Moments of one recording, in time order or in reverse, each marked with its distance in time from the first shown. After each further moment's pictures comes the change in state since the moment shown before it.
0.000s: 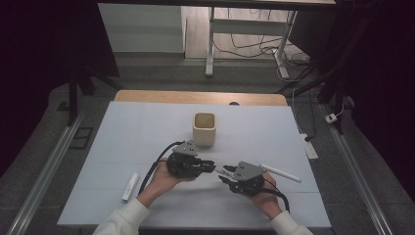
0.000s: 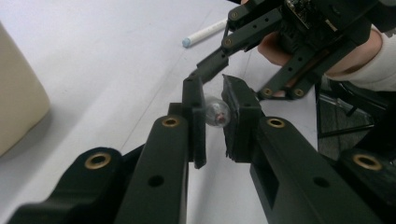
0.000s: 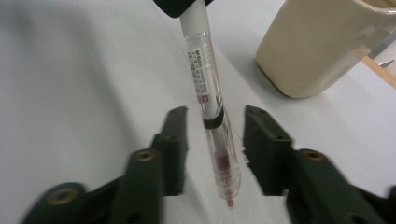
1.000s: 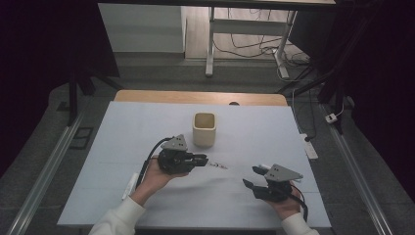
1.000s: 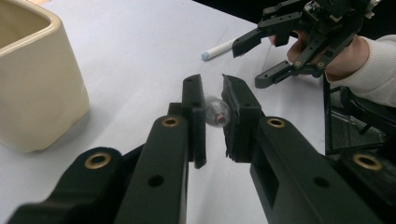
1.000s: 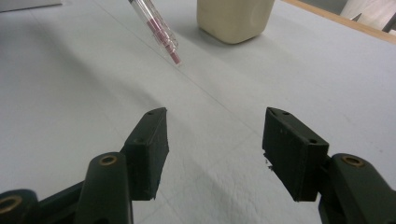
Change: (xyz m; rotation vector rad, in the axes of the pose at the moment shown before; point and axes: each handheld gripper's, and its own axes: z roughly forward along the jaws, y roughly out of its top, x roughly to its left) left arm 0.005 -0.002 -0.022 -0.048 0.050 -0.021; right arm -0.019 -0.055 -0.054 -0.041 -0.100 0.276
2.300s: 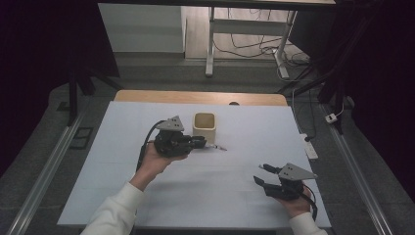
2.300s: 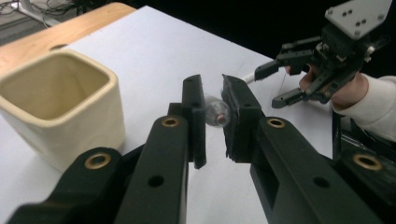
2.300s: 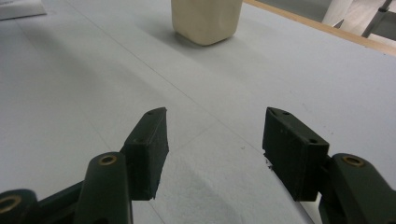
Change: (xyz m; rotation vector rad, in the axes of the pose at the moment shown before) left arm 0.018 0.041 -0.025 -0.057 0.066 -0.034; right arm -0.024 -0.011 -0.017 -0.049 -0.027 0.023
